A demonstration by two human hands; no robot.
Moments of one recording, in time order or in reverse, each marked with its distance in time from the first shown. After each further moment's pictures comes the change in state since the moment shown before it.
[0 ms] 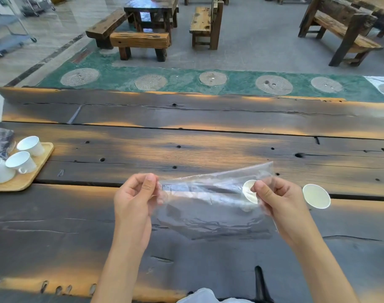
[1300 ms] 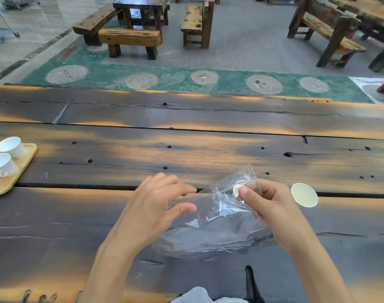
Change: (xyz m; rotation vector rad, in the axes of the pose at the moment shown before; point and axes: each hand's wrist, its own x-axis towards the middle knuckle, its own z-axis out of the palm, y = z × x) left_hand 0.005 0.016 0.027 1.118 -0.643 0.659; right_hand -0.012 -0.027 0.005 -0.240 -0.112 -0.001
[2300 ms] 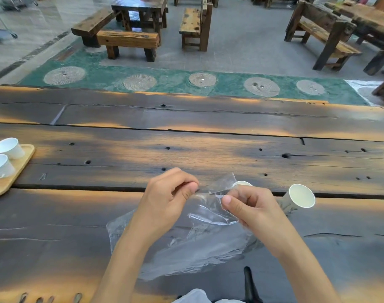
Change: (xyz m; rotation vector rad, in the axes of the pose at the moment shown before) left_hand 0.014 0.006 0.018 -0.343 0.173 -0.085; right_hand -0.008 -0.016 0.023 -0.108 -0.128 0.037
